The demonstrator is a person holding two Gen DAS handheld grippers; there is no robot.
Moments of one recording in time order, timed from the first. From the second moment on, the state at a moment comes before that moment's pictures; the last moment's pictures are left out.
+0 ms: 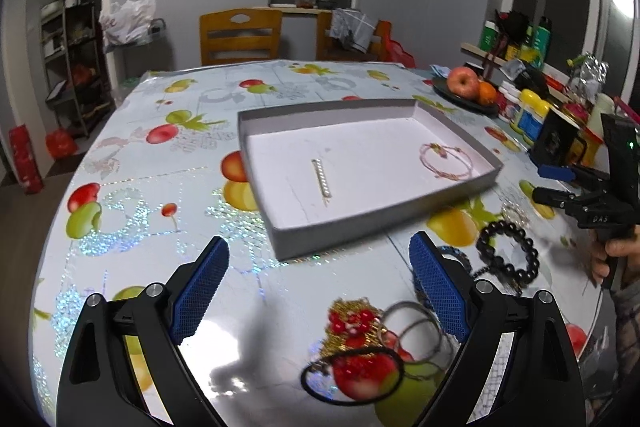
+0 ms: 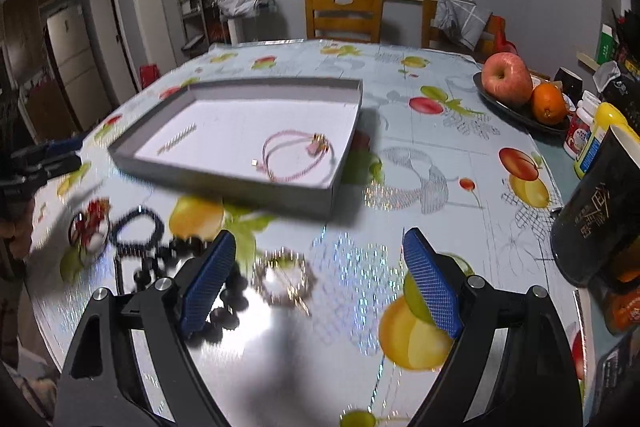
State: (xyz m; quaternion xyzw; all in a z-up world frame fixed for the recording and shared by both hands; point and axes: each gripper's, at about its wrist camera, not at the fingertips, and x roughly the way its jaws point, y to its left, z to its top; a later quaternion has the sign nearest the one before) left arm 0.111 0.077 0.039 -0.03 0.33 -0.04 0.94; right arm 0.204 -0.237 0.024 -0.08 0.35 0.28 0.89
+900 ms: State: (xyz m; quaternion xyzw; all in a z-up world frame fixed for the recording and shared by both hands) left arm 0.110 0.010 0.042 0.01 0.34 -0.11 0.94; right arm 0.218 -0.205 -0.005 -0.15 0.41 0.34 0.84
